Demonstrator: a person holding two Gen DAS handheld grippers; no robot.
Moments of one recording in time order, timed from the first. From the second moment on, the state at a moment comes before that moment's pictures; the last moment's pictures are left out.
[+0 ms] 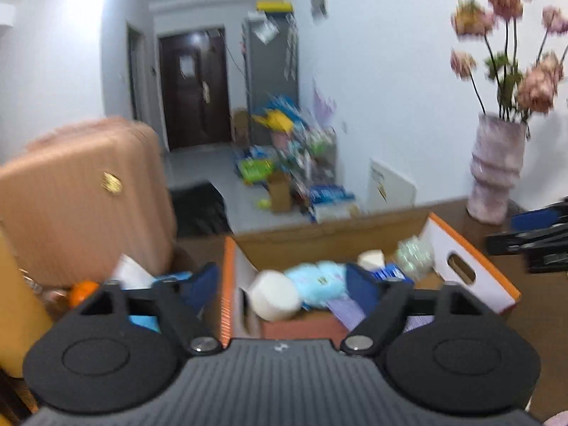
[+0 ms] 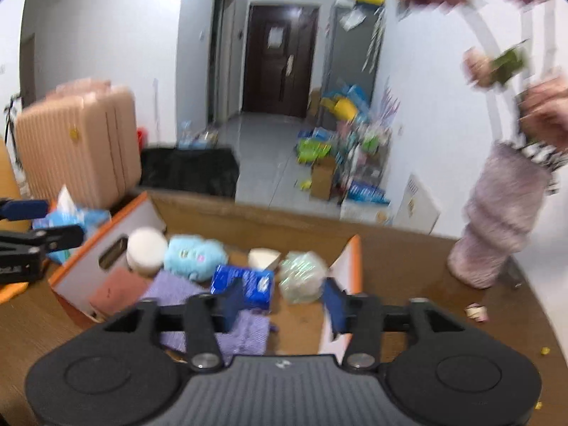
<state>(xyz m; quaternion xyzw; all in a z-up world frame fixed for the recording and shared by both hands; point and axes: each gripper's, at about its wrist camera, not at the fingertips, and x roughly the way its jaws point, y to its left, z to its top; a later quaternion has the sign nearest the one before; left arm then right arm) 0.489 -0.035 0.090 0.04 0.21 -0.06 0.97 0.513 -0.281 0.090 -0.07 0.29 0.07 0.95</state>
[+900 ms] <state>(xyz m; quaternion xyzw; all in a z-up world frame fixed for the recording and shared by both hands) 0.235 -0.019 0.084 0.03 0.13 -0.02 0.99 0.249 -0.299 0.093 0.00 0.12 0.05 0.99</state>
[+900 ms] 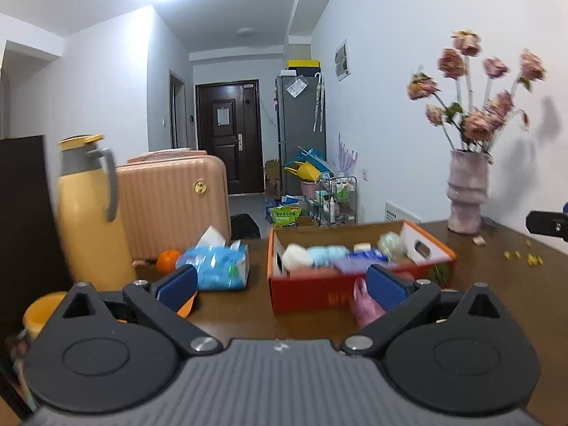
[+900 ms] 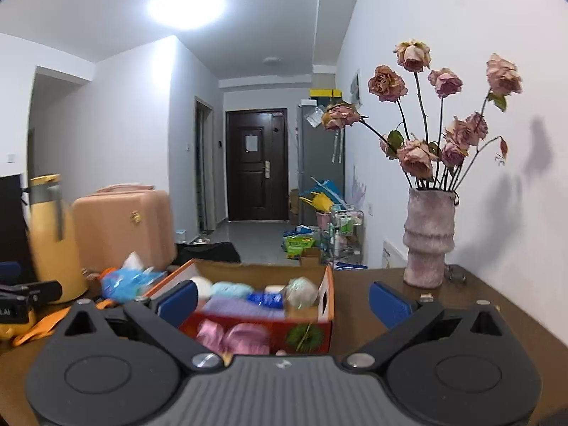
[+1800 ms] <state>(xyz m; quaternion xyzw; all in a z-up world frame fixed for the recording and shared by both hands) 0.066 -0.005 0.039 0.02 0.14 -0.02 0.99 0.053 -0.301 0.022 0.04 0.16 0.06 0.98</state>
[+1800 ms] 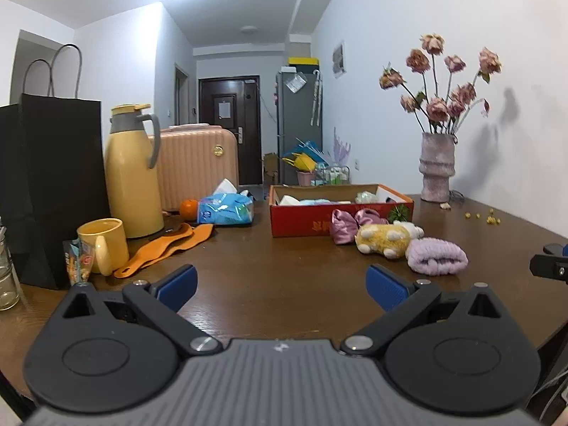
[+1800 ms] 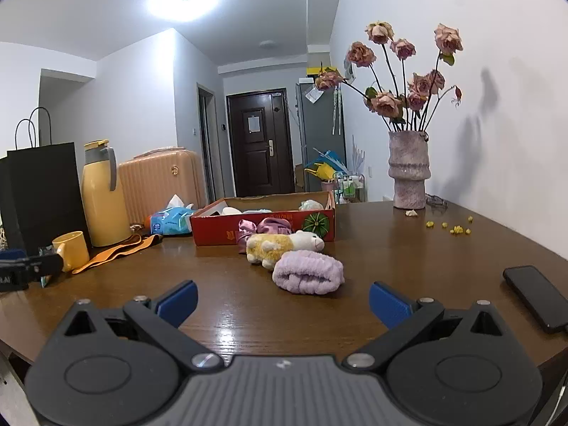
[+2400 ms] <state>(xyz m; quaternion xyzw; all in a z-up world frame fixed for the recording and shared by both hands) 0.184 -0.091 0.020 0.05 0.21 -0.13 0.97 0.152 -0.329 0.004 0.05 0.23 0.04 0.97</state>
